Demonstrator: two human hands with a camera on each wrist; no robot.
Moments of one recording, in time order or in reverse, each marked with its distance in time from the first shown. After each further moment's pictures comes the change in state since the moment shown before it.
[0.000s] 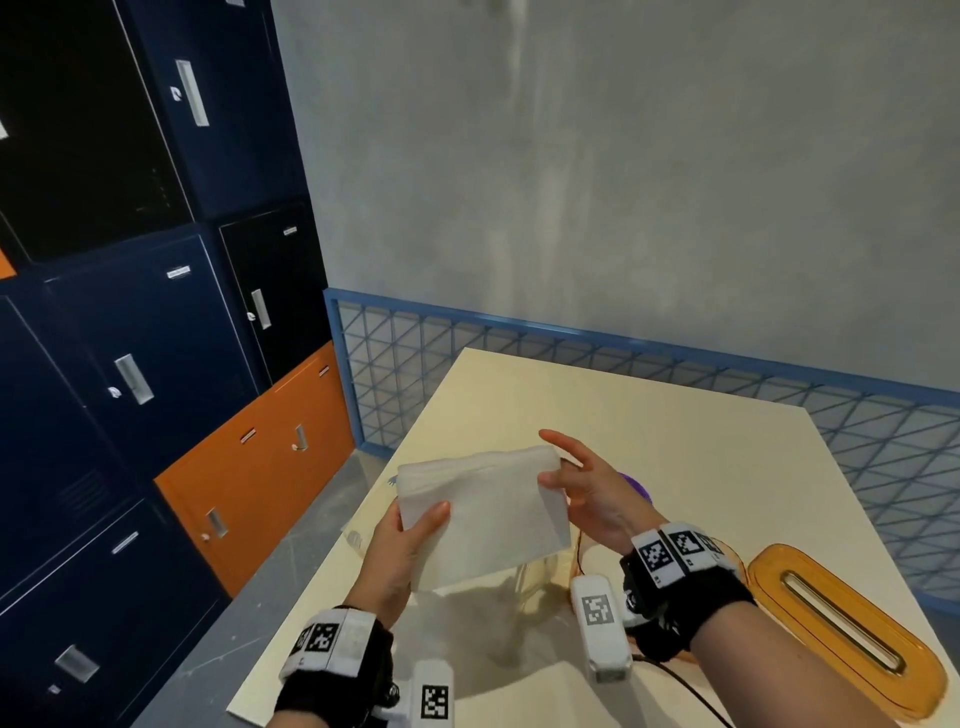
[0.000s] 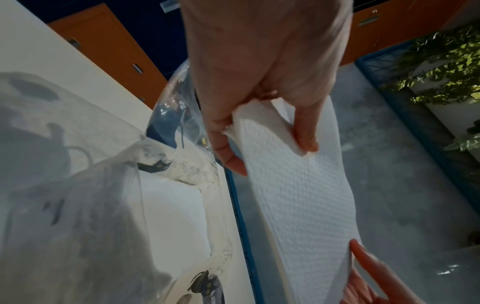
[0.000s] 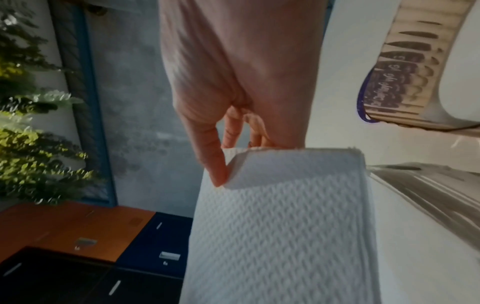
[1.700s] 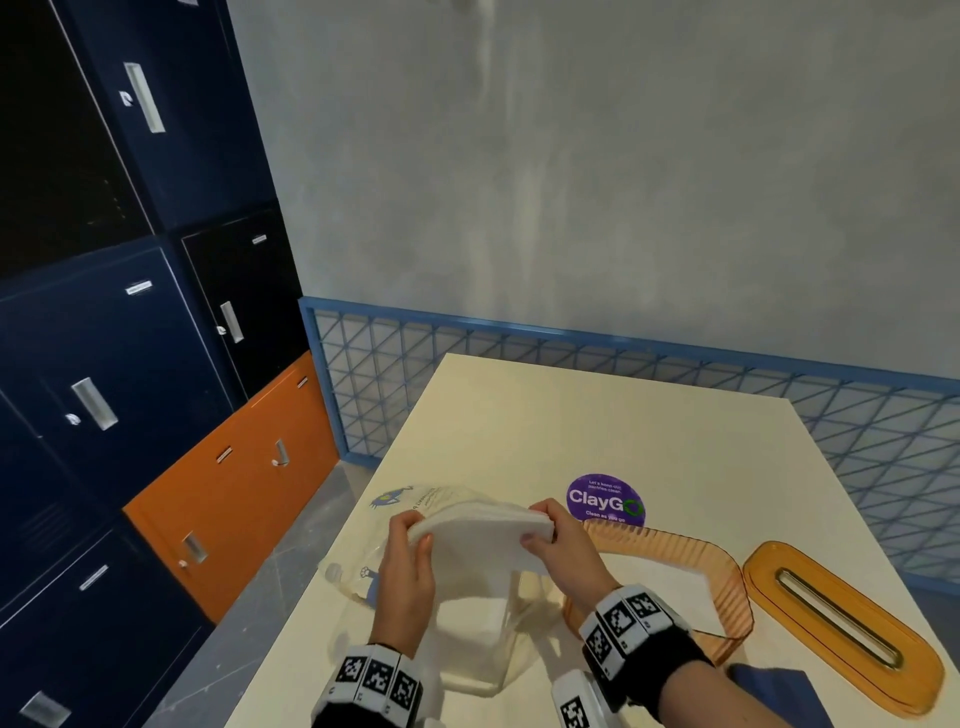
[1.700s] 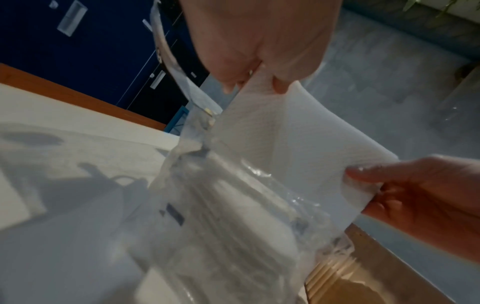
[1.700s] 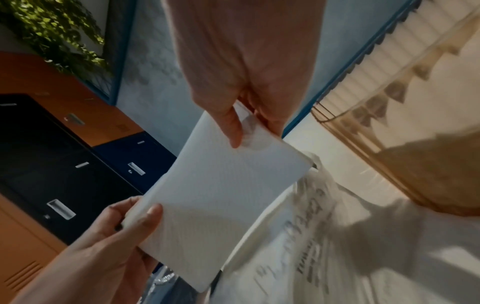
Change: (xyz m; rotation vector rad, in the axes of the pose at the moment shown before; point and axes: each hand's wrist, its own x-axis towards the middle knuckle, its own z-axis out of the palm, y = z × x) left_hand 0.037 -0.055 -0.001 0.709 0.158 0.403; right_hand 0.023 0.075 -0.019 -0.757 0.288 -0.159
